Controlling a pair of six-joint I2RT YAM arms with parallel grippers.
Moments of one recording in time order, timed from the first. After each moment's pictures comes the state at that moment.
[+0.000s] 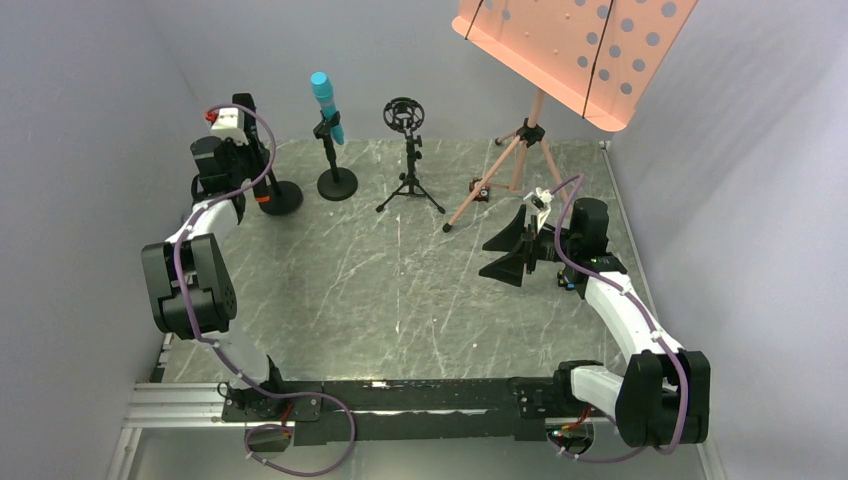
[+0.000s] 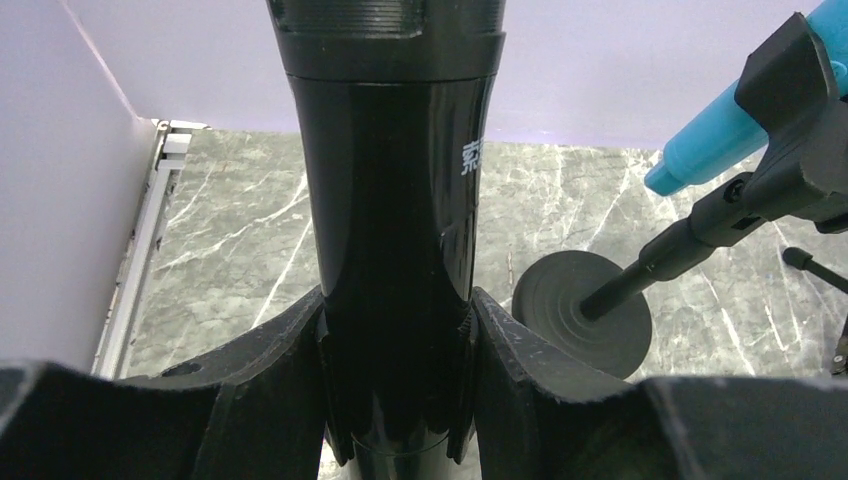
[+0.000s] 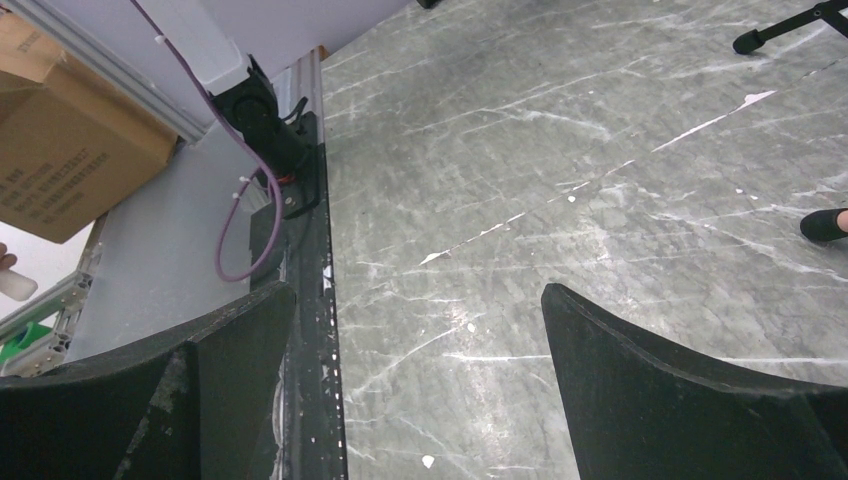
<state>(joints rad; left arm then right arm) 0.22 1.73 1.17 0.36 0.26 -0.04 0.04 1.13 0.66 0.05 -1.34 0.06</state>
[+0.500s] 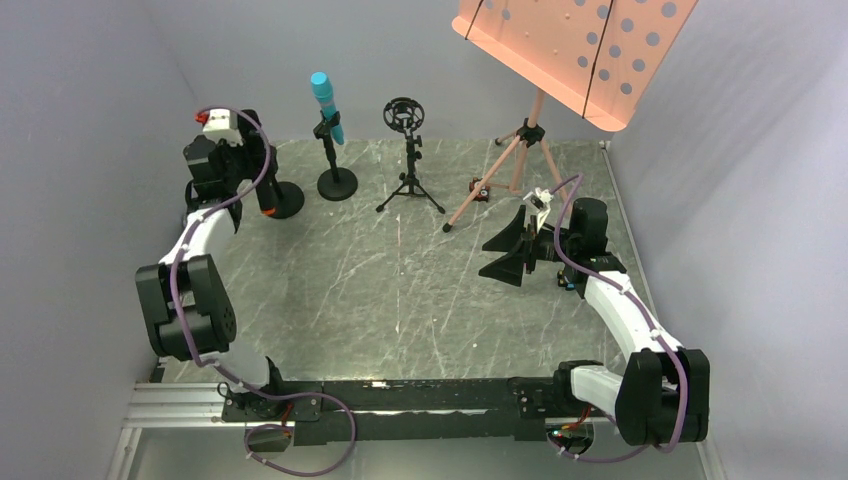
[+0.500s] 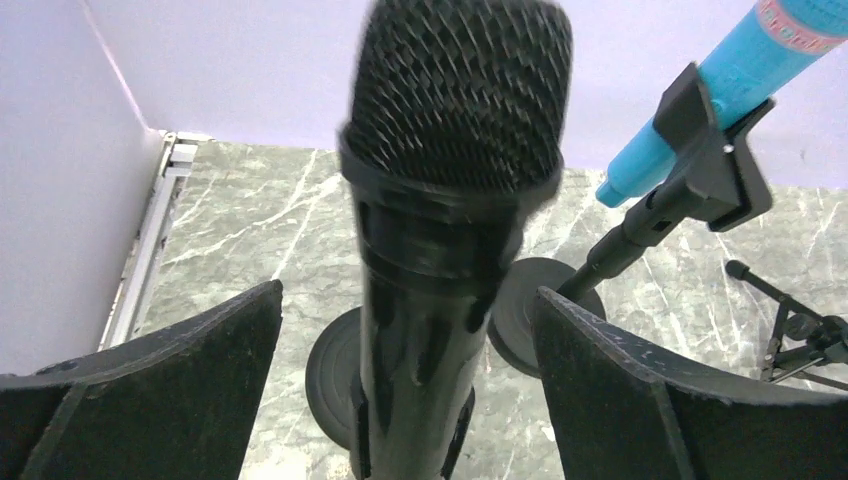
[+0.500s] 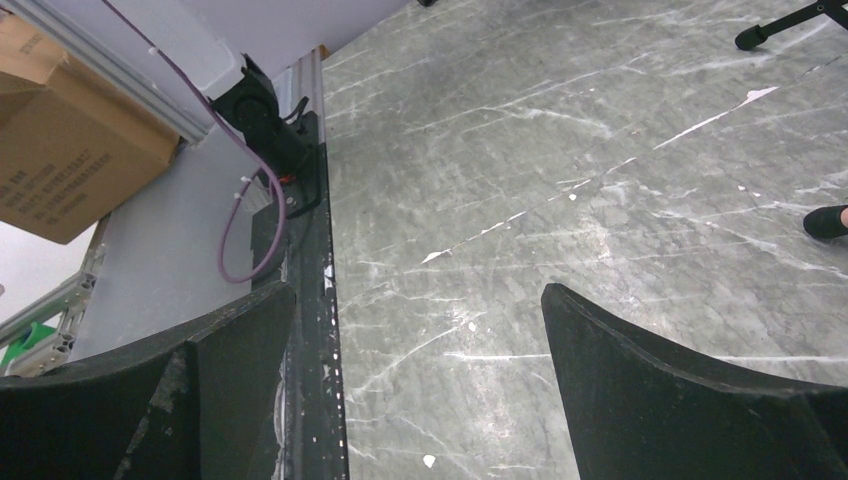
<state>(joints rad) 0.23 1.62 1.10 0.36 0.26 -0.09 0.04 1.13 0.66 0.05 -1.34 0.06</state>
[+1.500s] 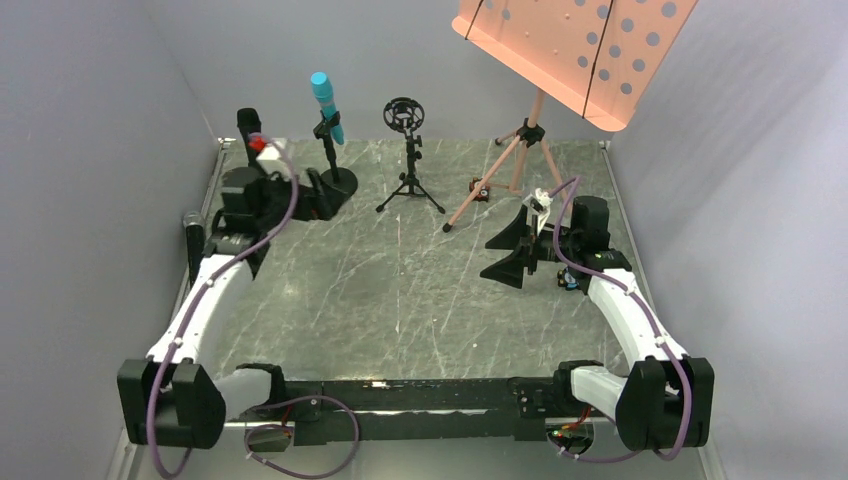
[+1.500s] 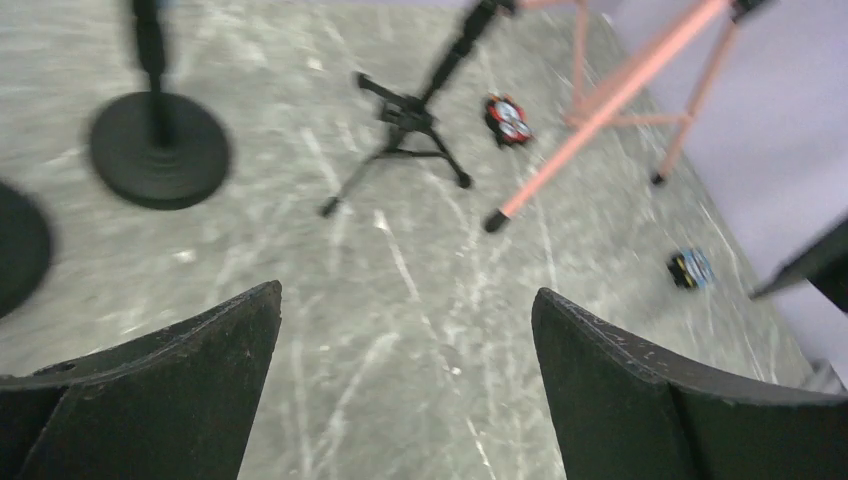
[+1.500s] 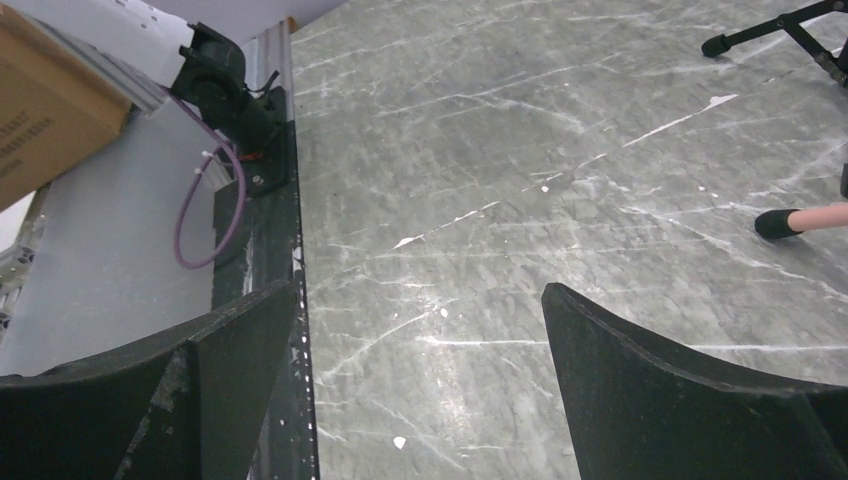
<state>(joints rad) 0.01 1.13 0.89 -0.01 0.49 -0.32 0.04 1.11 0.72 -0.17 -1.31 -0.15</state>
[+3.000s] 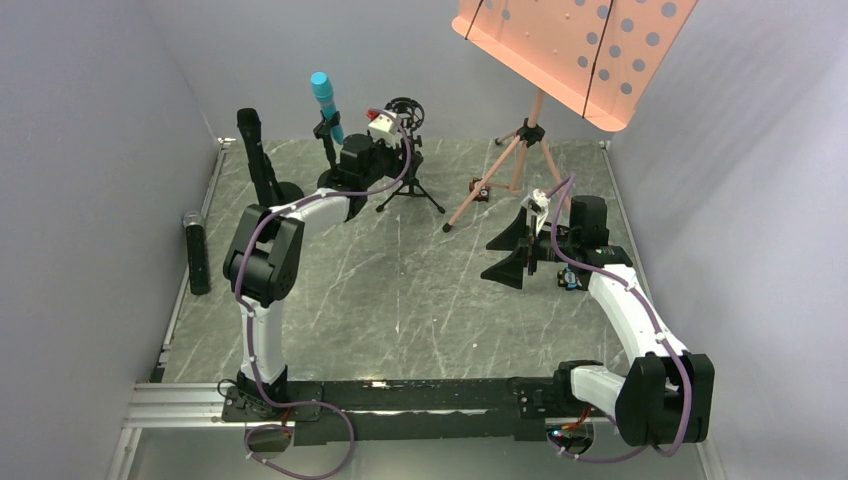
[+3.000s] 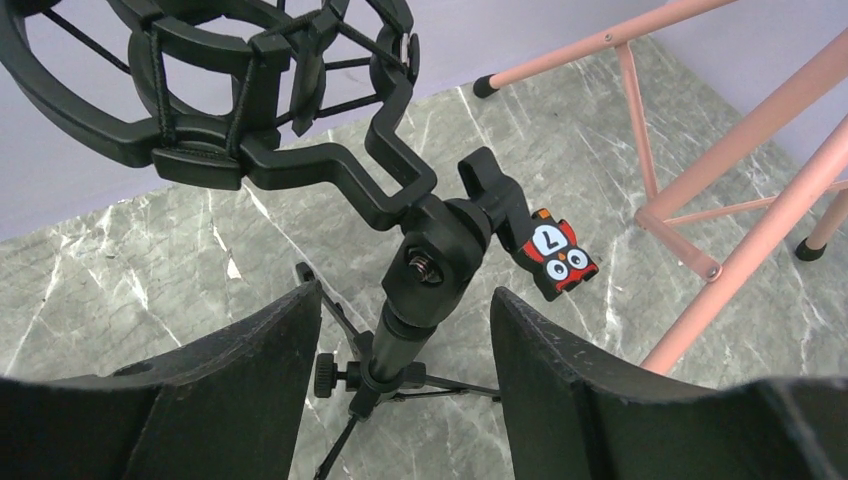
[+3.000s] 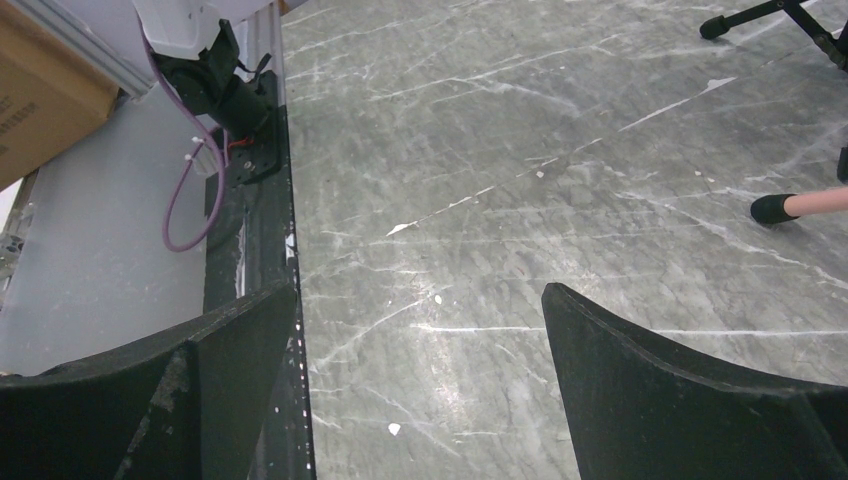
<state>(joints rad) -0.41 2.03 1.41 0.50 0.23 -0.17 0.04 1.13 0.76 -0.30 -1.29 -0.27</state>
